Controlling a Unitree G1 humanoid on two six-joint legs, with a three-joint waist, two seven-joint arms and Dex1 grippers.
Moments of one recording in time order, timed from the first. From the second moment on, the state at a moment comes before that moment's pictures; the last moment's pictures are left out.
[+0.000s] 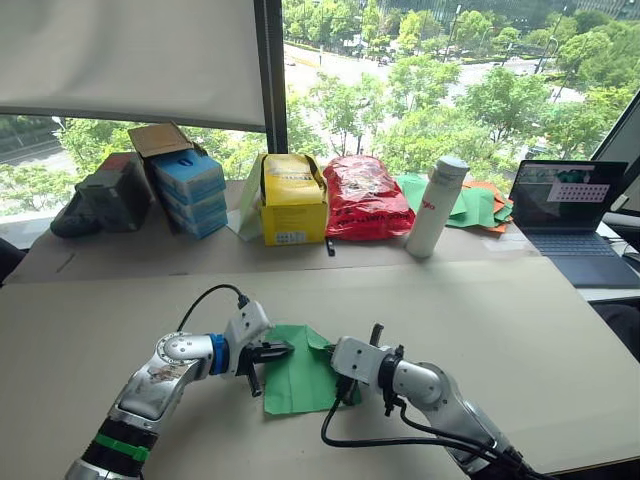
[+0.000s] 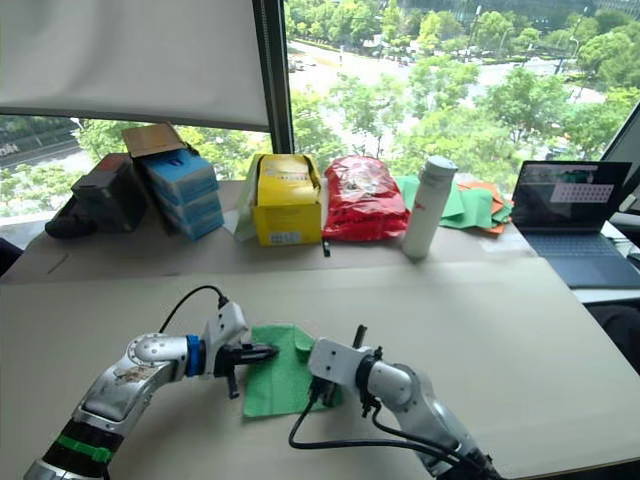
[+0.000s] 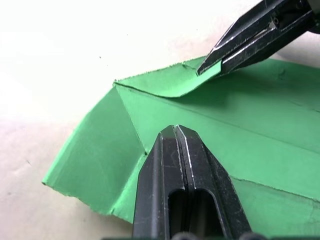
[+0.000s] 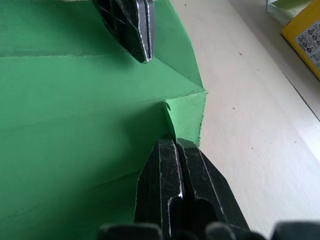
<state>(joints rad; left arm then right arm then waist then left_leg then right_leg) -0.34 0.59 -0.16 -0.09 -0.25 0.48 -0.97 -0.24 -0.38 0.46 -0.19 -0.29 0.21 0.60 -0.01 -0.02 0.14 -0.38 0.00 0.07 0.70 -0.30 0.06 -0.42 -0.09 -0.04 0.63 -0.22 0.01</state>
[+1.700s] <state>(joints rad) -0.58 0.48 -0.32 0.33 0.00 0.13 -0.96 -0.29 -0.37 0.45 -0.23 -0.31 0.34 0.68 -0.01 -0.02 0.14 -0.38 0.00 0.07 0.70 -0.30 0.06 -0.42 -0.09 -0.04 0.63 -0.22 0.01</state>
